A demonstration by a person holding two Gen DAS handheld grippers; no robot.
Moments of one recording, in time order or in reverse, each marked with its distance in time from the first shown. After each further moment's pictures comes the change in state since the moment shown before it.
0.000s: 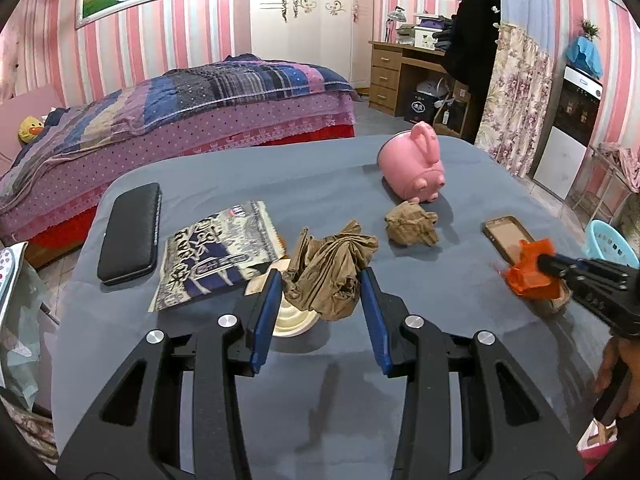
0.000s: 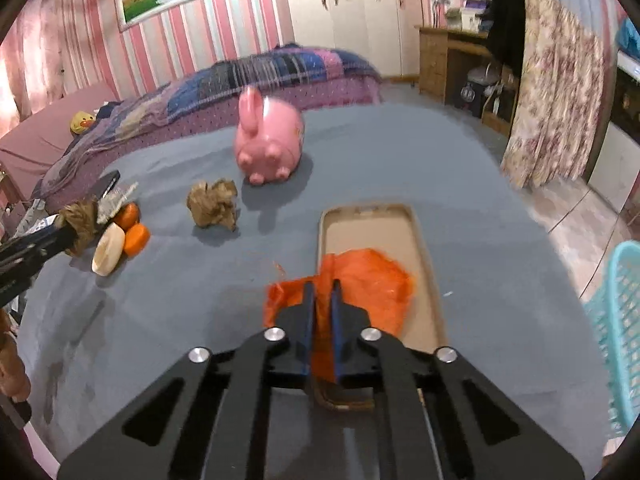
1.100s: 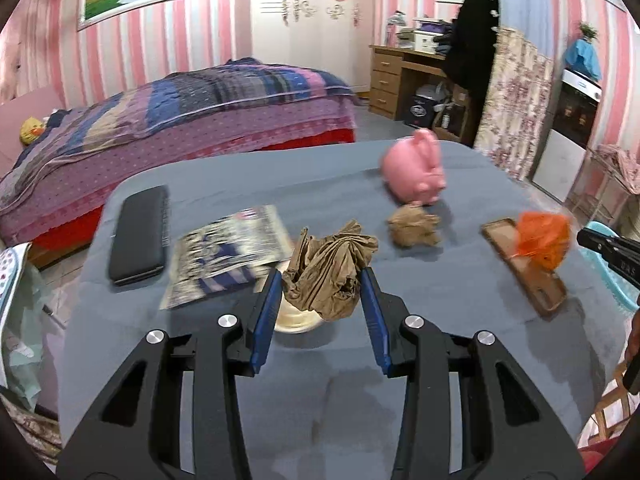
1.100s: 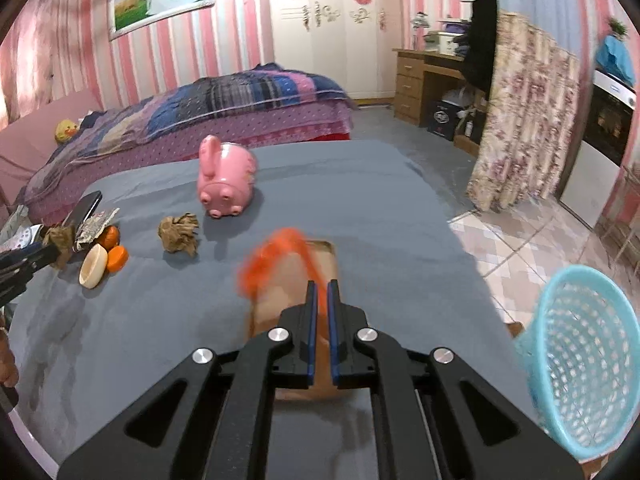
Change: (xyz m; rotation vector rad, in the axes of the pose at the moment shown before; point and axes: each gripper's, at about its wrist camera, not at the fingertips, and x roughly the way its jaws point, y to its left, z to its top) left arm -0.011 0.001 -0.001 0.004 -0.014 -0.007; right arm -0.048 -0.041 0.009 0.003 -0.046 -0.097
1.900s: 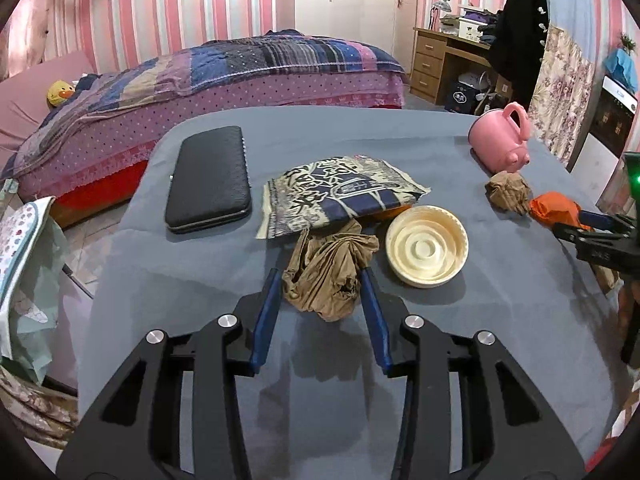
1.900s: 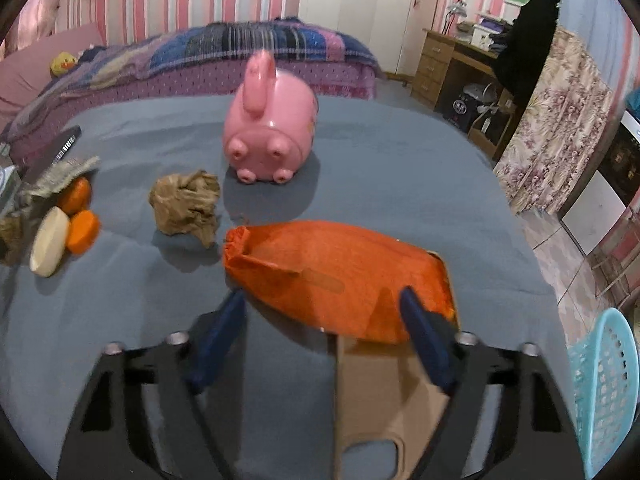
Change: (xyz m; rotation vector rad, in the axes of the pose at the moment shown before) left arm 0.019 0.088 -0.035 -0.093 0.088 0.116; right arm 0.117 0.093 0.019 -0.182 0.184 -0.052
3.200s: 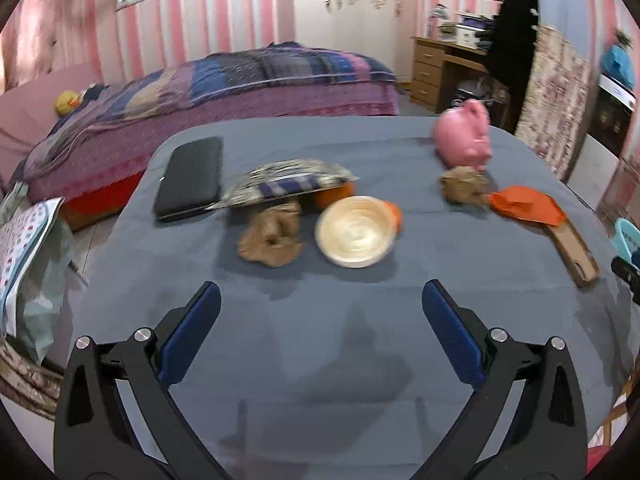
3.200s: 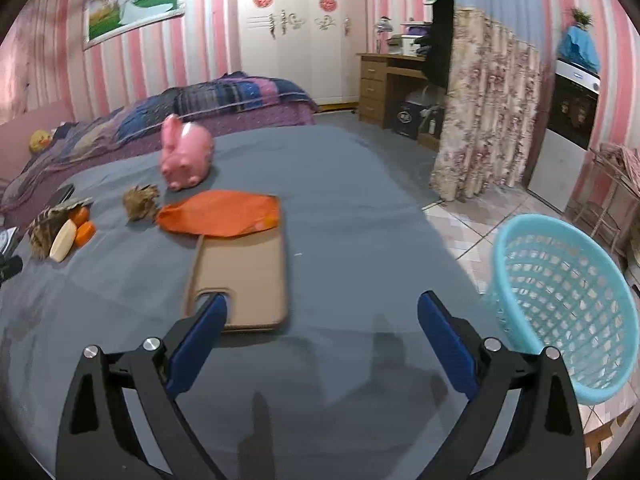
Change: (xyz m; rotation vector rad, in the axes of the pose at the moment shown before) left arm -0.034 -0.048 -0.019 -0.006 -0.042 0.032; right arm -0.092 -0.093 -0.106 0.222 -0.206 -0.040
